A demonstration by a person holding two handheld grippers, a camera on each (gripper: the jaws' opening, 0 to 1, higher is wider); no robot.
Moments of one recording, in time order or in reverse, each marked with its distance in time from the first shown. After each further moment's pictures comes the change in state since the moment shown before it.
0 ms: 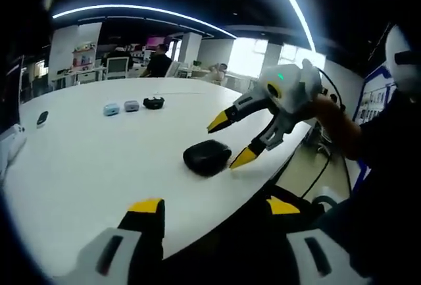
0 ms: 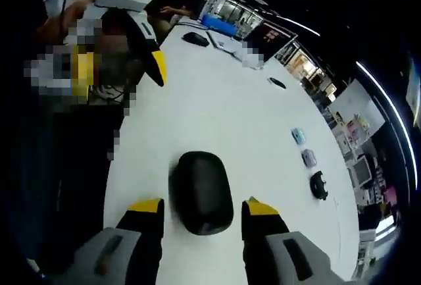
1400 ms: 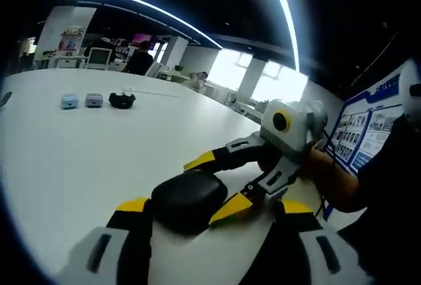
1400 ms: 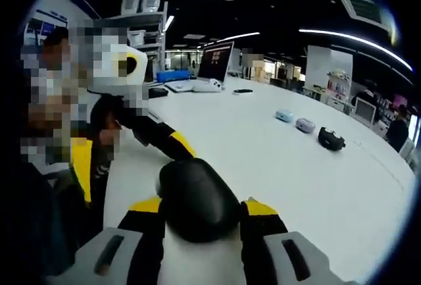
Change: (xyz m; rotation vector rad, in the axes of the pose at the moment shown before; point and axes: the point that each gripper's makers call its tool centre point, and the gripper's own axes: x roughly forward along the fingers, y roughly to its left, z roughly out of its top) left arm 0.099 -0.012 0.028 -0.125 -0.079 -0.206; right arm 0.019 -0.001 -0.004 0.433 -0.345 0.005
